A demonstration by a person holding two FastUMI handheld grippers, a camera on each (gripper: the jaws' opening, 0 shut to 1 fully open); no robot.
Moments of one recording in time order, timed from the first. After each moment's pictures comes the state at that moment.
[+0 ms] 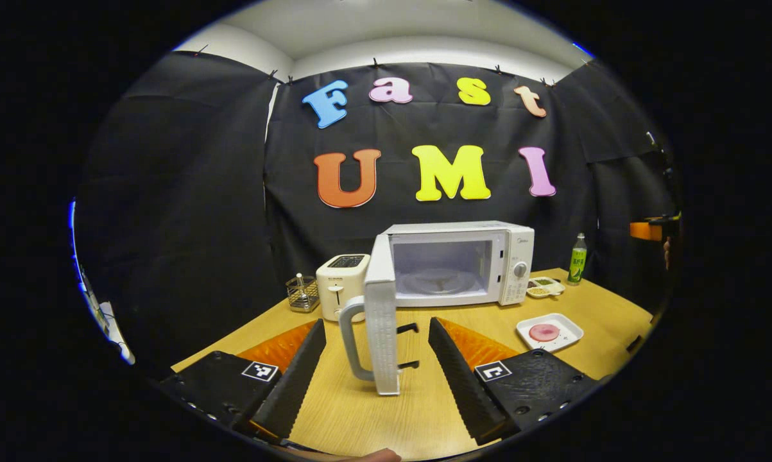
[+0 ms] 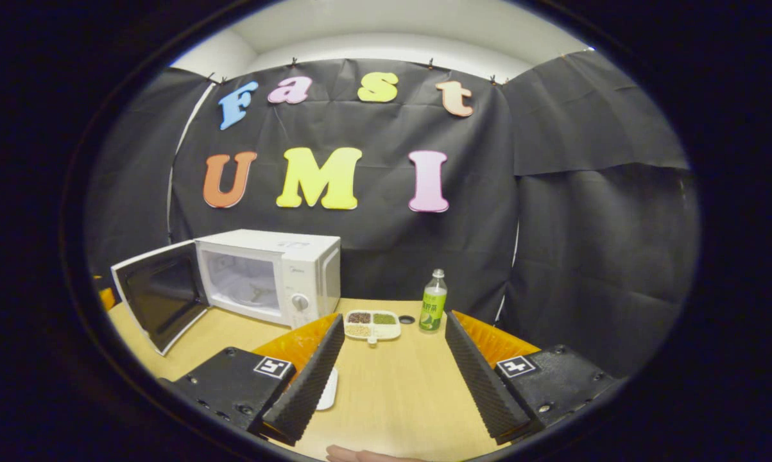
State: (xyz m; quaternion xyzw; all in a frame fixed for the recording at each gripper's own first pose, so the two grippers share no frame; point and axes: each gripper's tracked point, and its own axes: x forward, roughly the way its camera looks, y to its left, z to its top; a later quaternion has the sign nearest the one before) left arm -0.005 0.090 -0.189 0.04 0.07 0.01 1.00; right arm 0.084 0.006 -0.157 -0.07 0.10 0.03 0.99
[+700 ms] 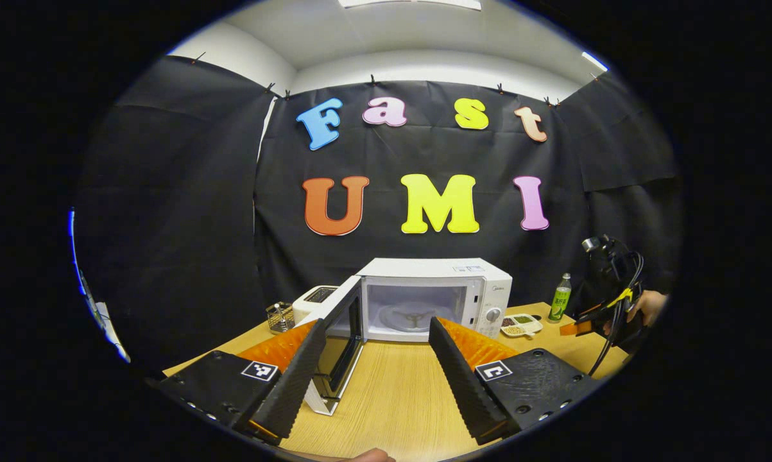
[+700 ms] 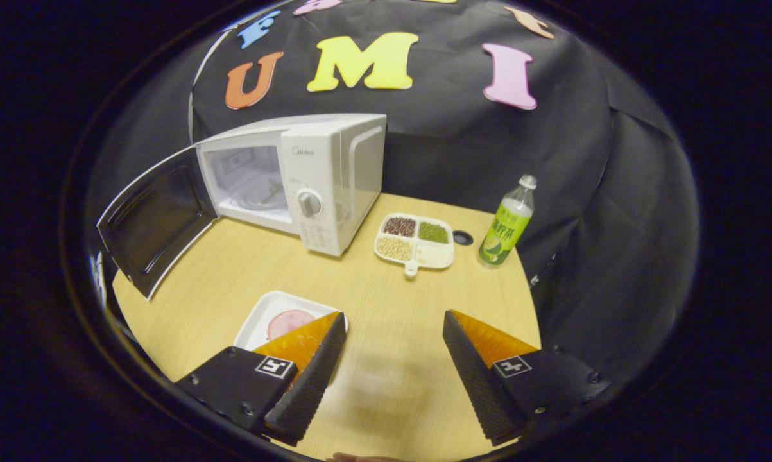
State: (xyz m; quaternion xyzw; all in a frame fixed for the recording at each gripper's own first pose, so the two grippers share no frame) left arm 0.019 0.034 -0.113 0.03 0.03 0.01 1.00; right arm 0.171 0.046 -0.310 -0.11 0.40 0.15 0.90
